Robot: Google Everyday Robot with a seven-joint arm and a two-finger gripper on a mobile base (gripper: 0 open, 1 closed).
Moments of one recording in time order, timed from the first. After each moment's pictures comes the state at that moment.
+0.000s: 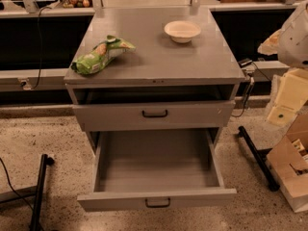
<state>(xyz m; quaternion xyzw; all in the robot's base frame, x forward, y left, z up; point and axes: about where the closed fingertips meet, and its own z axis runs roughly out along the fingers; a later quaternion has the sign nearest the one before) 0.438 -0.217 0.976 -0.60 0.78 -0.03 0.16</state>
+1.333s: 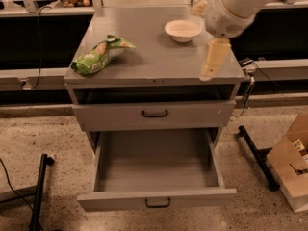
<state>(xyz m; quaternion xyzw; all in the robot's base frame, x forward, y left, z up) 0.601 -0.129 0.969 -0.72 0.63 -0.08 0.28</state>
